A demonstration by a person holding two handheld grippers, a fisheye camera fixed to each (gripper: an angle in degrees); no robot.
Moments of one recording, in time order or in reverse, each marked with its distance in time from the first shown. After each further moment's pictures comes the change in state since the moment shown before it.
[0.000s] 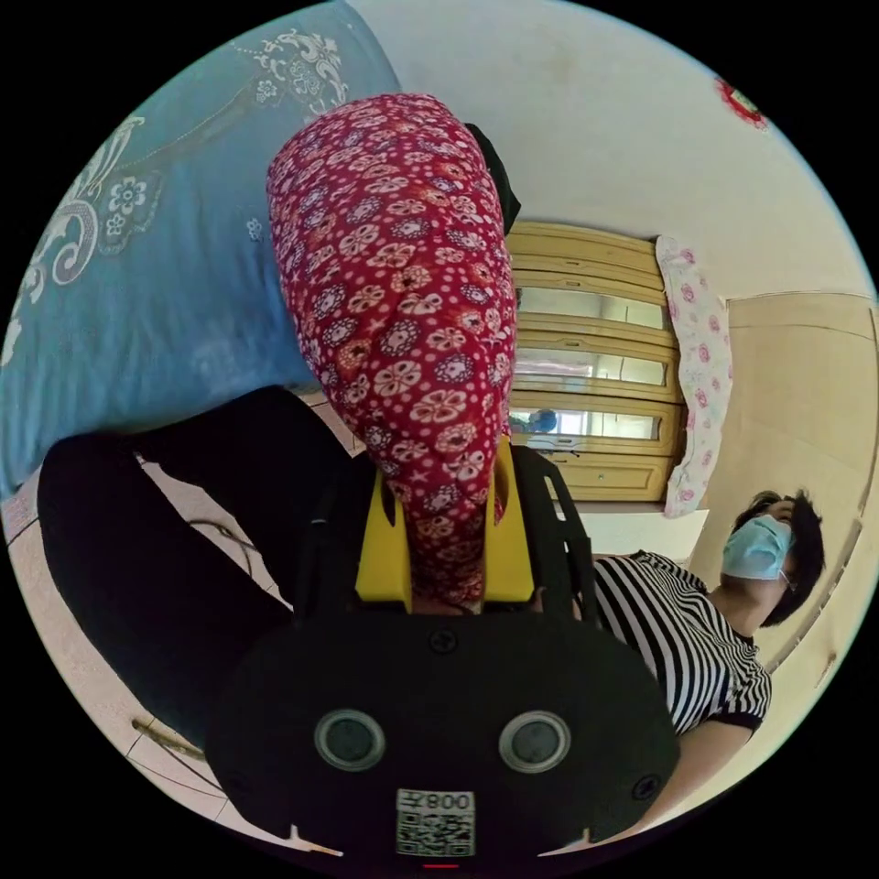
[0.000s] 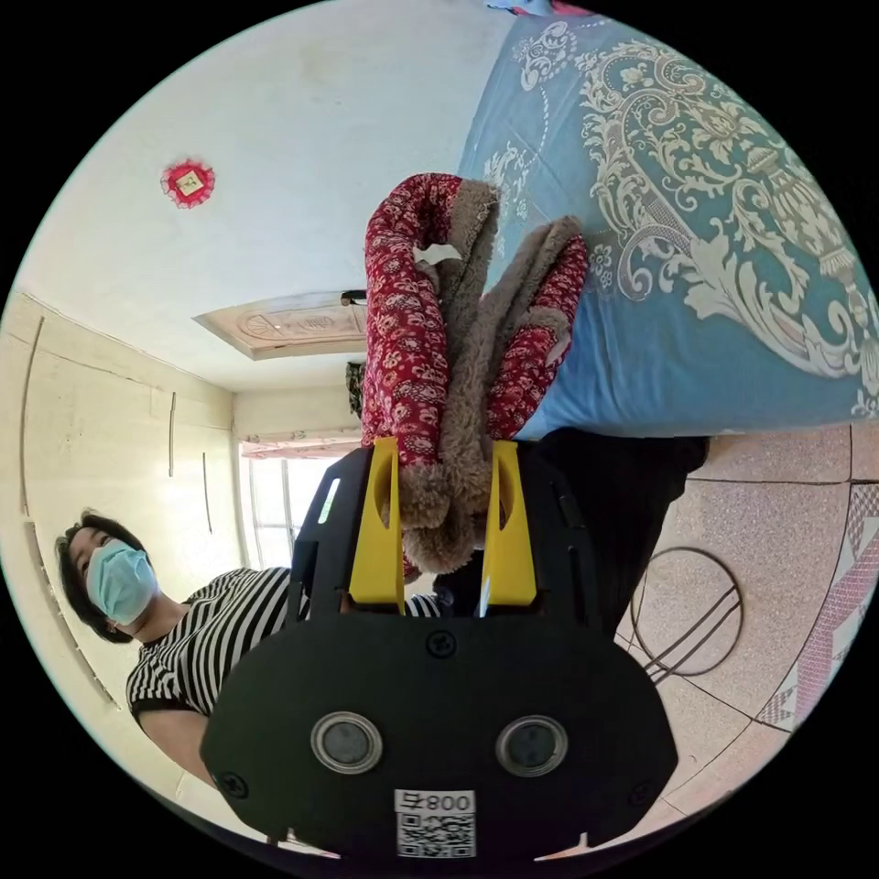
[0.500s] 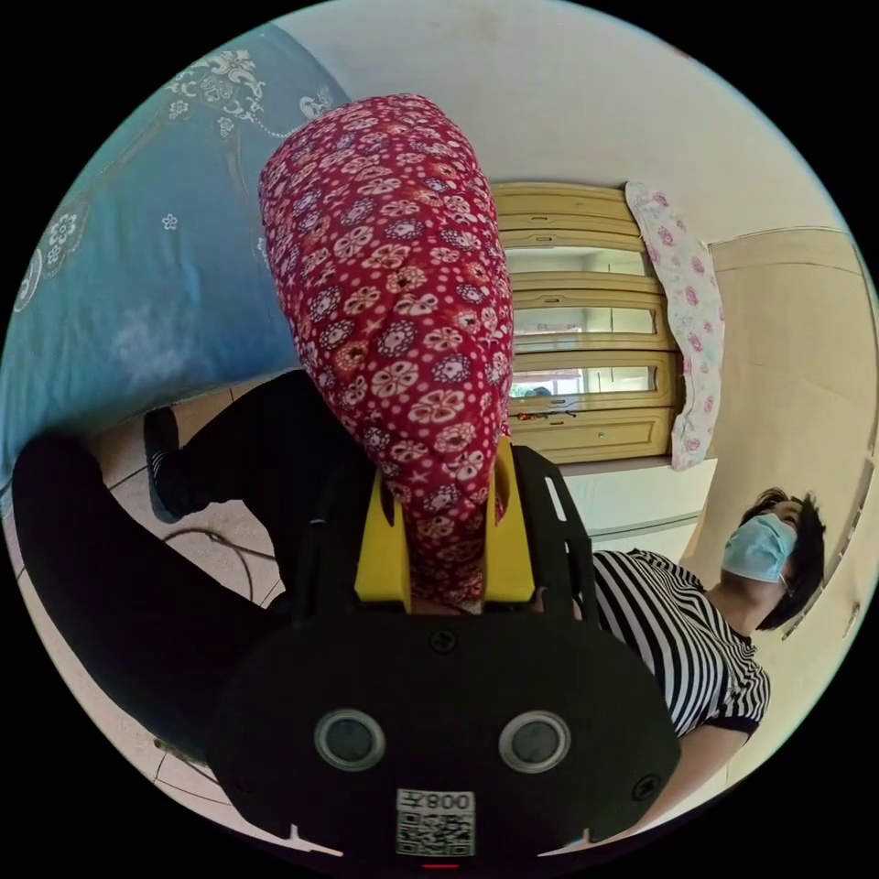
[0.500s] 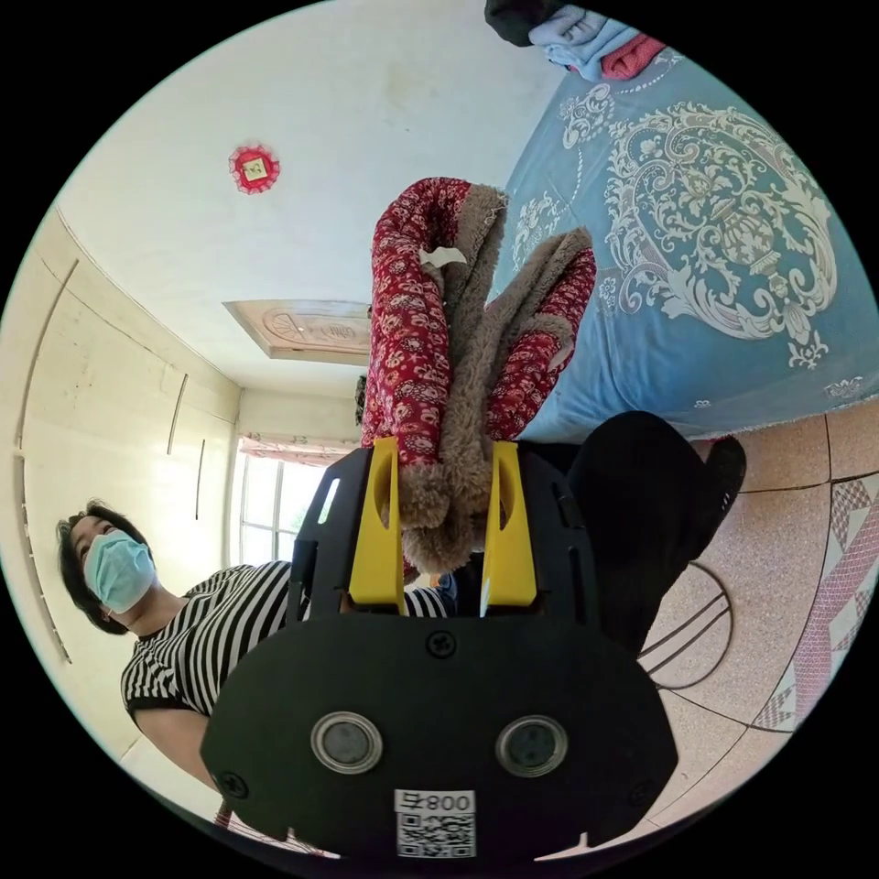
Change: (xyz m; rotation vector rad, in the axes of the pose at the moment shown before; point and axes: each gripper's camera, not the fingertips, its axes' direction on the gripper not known) left arm 0.094 0.005 0.117 -0.066 -0.005 0.131; right arm -0.076 0.090 -0.085 0.121 0.016 -0.115
